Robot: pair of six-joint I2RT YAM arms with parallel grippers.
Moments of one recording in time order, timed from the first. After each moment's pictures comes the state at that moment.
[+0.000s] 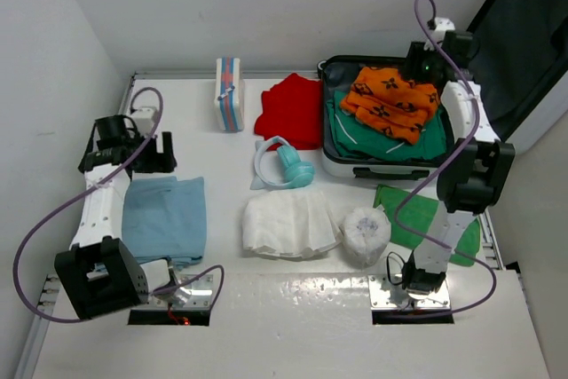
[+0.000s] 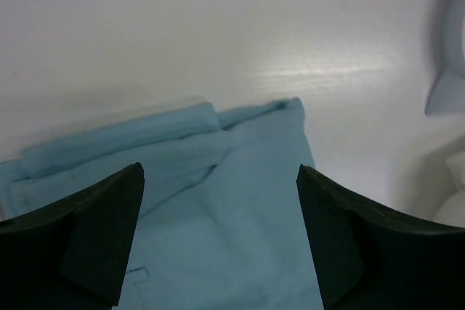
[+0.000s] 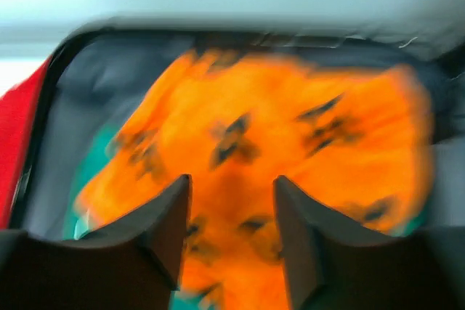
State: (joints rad) left arm 0.33 1.18 0.95 -0.57 0.30 0.20; right arm -0.18 1.95 1.76 -0.29 -0.22 -0.01
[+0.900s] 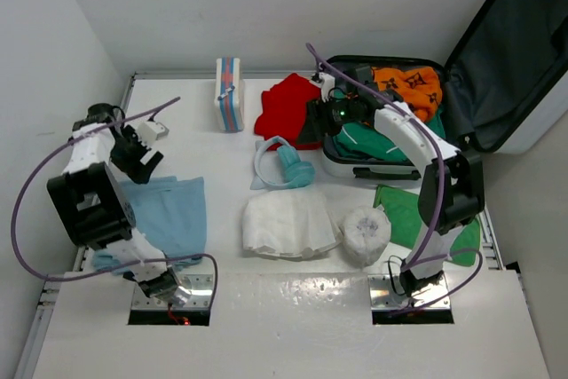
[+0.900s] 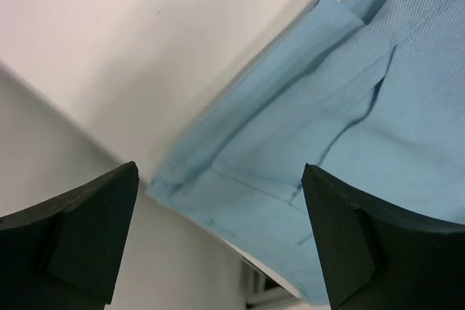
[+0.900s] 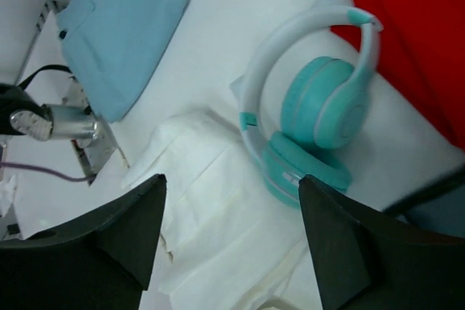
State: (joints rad) left arm 0.41 1.61 1.23 -0.88 0.20 1.07; right arm 0.33 1.79 1.48 -0.56 -0.76 0.01
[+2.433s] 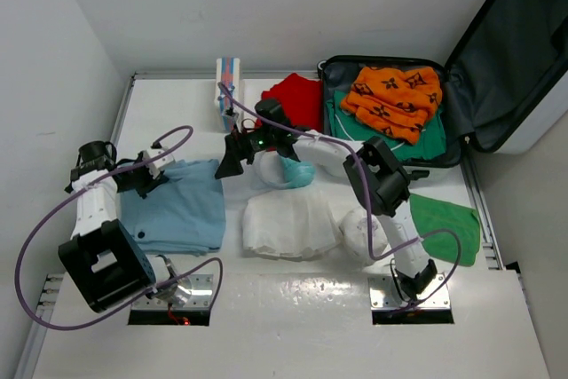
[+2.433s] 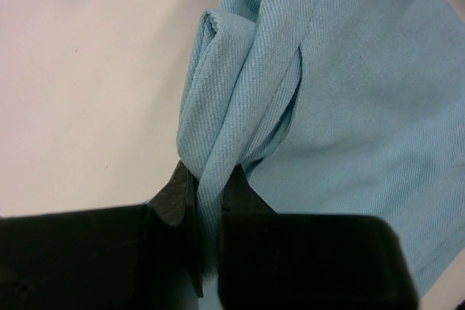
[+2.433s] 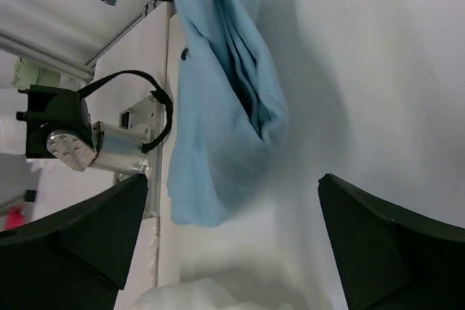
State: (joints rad) left arm 0.54 1.23 0.86 -0.83 0.85 1.43; right arm 0.73 2.22 1.60 0.14 -0.92 0.31
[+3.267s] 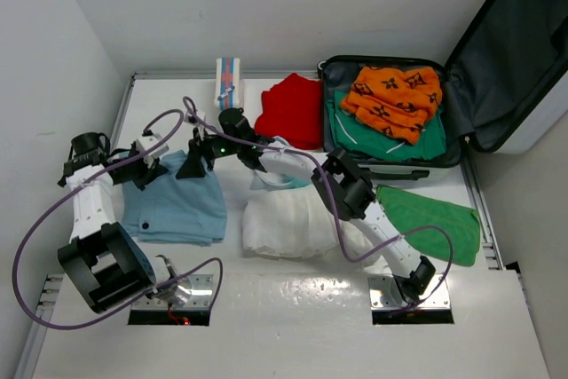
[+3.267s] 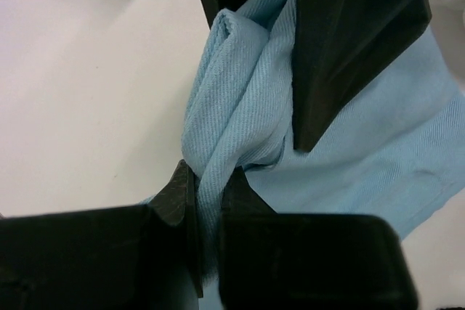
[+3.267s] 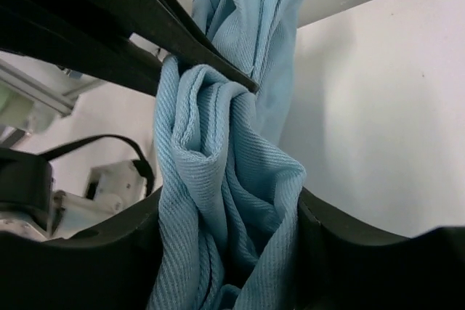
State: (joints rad) left arm 0.53 1.23 0.94 -0.87 0.92 1.32; right arm 0.89 2.50 1.96 0.33 -0.82 0.34
